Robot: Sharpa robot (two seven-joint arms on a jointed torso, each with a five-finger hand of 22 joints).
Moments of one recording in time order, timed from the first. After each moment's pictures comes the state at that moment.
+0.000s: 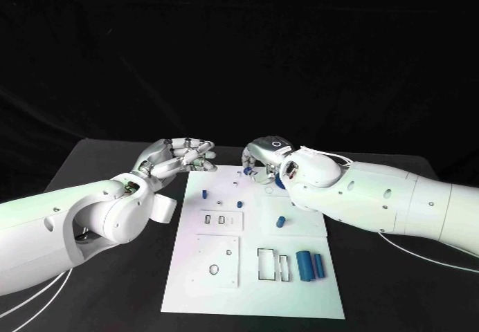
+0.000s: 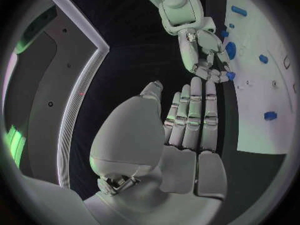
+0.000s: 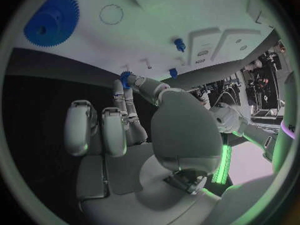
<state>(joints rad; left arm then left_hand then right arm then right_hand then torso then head) 1.23 -0.98 -0.05 1.71 -0.10 -0.32 0.40 1.46 -0.05 0.03 0.29 0.38 0.81 0.20 0.27 0.25 1.07 0.14 0.20 0.07 1.07 0.09 0.44 0.41 0.17 0.94 0.20 0.31 0.11 1.33 -0.49 -0.16 1.29 -1.68 -0.37 -0.21 1.22 -0.16 0.69 -0.09 0.19 1.03 0.12 0.28 0.57 1.22 0.06 0.08 0.20 1.47 0.00 1.41 1.27 0.08 1.38 0.10 1.37 1.25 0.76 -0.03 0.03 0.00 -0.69</state>
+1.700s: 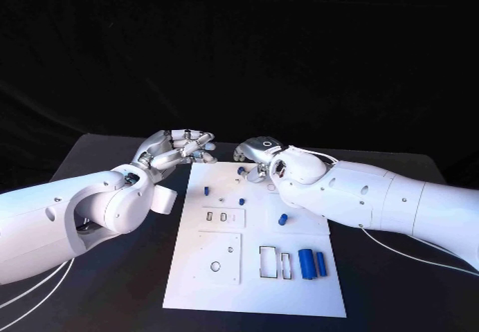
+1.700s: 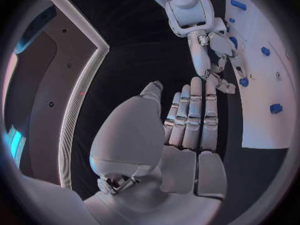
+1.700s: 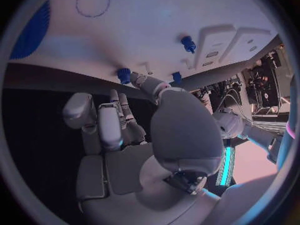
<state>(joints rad) 1.25 -0.98 -0.05 1.69 -0.10 -0.32 0.40 1.46 -0.05 0.03 0.29 0.38 0.81 0.20 0.26 0.25 1.07 0.14 0.20 0.07 1.07 0.09 0.44 0.41 0.17 0.94 0.20 0.30 0.11 1.31 -0.39 -0.16 1.17 -1.65 -0.36 -0.19 1.23 -0.22 0.61 -0.06 0.16 0.83 0.18 0.13 0.49 0.94 0.13 0.07 0.11 1.46 0.04 1.31 1.07 0.10 1.26 0.15 1.21 1.06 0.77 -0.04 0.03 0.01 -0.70</state>
